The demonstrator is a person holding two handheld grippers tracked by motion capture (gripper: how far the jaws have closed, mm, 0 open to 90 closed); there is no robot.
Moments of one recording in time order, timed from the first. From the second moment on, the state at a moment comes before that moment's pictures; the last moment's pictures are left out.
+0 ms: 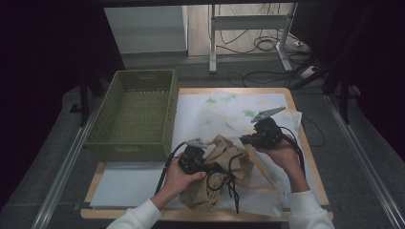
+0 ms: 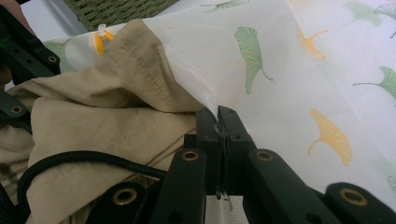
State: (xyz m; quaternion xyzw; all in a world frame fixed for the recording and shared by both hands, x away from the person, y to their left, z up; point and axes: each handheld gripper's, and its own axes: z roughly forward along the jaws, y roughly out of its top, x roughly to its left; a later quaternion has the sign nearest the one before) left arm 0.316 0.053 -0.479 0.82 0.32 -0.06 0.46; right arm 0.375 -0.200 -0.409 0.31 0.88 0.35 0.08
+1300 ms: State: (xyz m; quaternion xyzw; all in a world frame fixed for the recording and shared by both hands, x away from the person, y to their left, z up) left arm 0.342 0.028 -0.480 0.83 0.33 -0.03 0.45; right arm 0.371 -0.196 -0.407 0.30 0.88 0.36 0.08
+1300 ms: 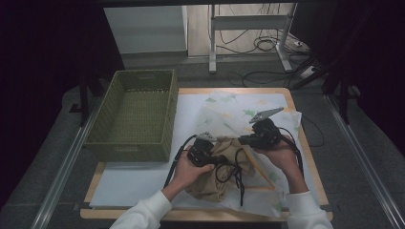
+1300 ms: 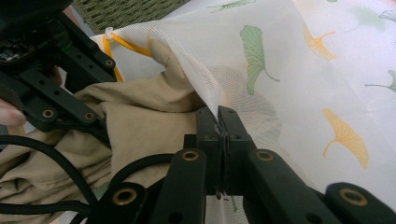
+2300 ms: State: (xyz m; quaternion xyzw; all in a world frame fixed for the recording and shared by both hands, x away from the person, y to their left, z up) left arm 0.372 -0.002 -0.480 0.84 0.34 0.02 0.42; right arm 0.370 -0.198 -0.406 0.30 0.88 0.36 0.08
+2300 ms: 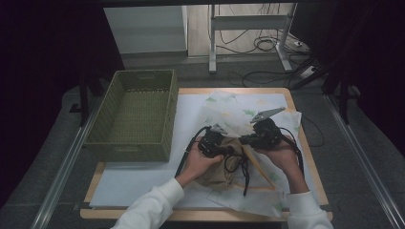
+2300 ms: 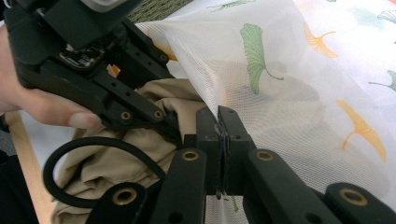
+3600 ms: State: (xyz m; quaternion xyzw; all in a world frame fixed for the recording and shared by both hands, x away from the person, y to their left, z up) left arm 0.349 -0.004 -0.472 0.85 0.32 0.03 0.42; right arm 0.374 -0.203 -0.409 0.31 0.88 0.36 0.07
